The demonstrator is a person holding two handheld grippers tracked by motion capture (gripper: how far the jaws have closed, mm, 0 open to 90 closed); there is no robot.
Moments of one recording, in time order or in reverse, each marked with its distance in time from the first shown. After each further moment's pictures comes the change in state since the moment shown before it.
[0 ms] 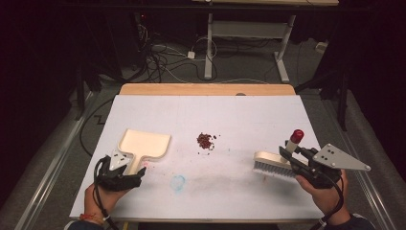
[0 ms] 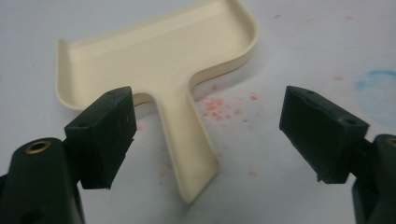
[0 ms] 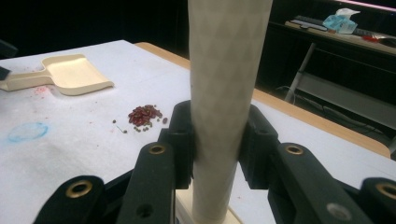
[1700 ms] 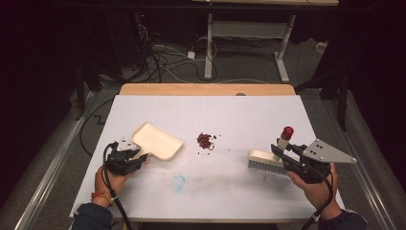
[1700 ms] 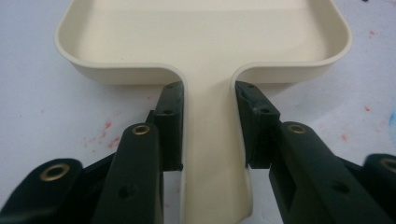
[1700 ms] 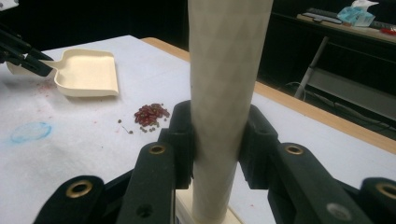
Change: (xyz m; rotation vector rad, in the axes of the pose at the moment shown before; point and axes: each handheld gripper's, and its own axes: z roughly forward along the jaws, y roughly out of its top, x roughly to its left) left arm 0.018 0.024 0.032 0.038 -0.113 0.003; right arm 0.002 0.001 0.021 0.030 0.031 0.009
